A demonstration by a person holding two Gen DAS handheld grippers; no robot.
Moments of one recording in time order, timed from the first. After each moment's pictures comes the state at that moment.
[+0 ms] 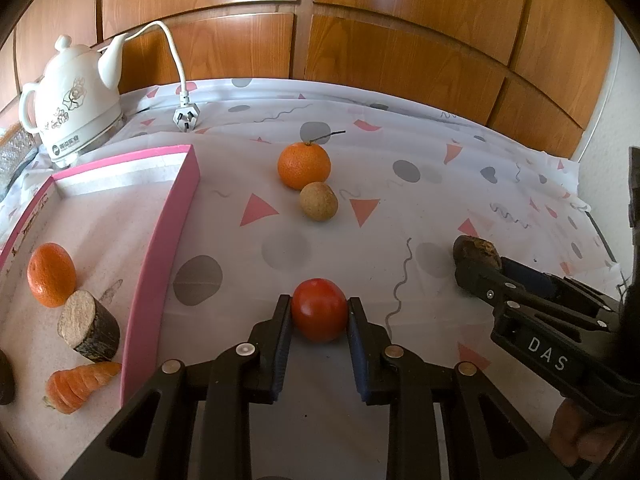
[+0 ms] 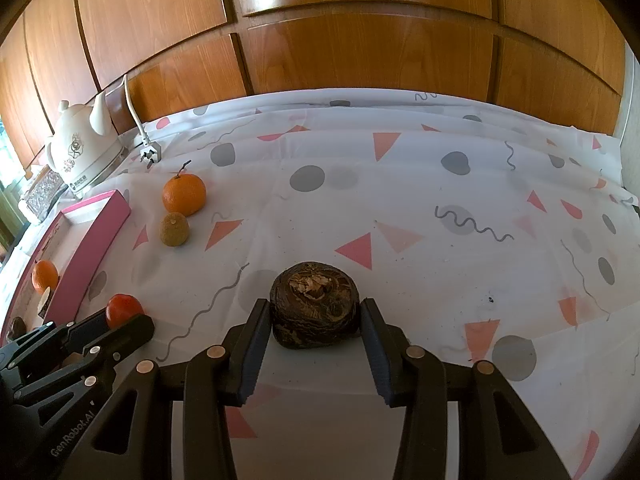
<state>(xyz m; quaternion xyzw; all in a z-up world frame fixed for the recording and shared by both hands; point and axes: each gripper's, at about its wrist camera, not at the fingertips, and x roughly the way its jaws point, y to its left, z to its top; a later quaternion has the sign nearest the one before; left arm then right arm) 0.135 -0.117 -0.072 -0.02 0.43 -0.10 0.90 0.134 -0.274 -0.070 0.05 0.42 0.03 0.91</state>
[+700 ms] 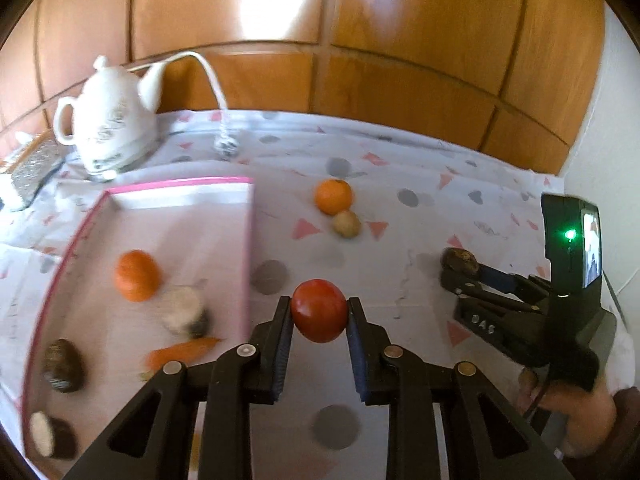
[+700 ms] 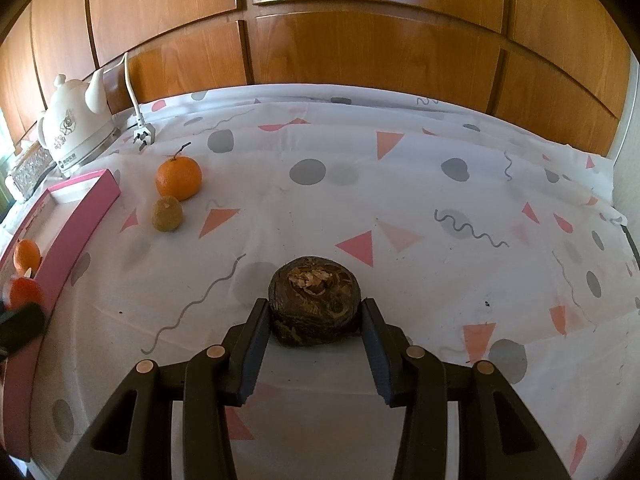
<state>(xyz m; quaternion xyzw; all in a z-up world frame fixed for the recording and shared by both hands) 0.091 -0.067 -0.021 -0.03 0.40 -0.09 0.91 0.135 -0.261 -0.074 0.00 0.42 0.01 0.91</state>
